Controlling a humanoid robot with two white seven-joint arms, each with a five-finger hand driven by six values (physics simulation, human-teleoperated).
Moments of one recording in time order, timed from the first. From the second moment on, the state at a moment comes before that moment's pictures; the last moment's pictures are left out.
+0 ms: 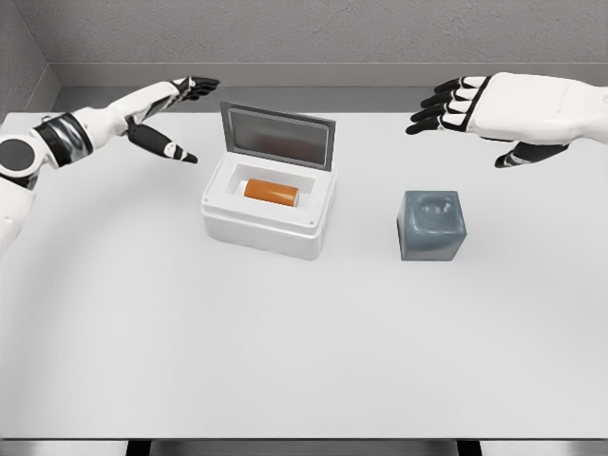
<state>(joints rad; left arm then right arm) -0.92 0.46 -0.67 -0.68 0.21 -0.51 -0.61 -0.90 -1.02 0.71 -1.65 0.19 -0.61 0.56</state>
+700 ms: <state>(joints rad) -0.92 0.52 -0.75 -0.80 0.23 -0.51 -0.61 -0.87 -1.01 0.71 -1.65 0.19 -0.61 0.56</state>
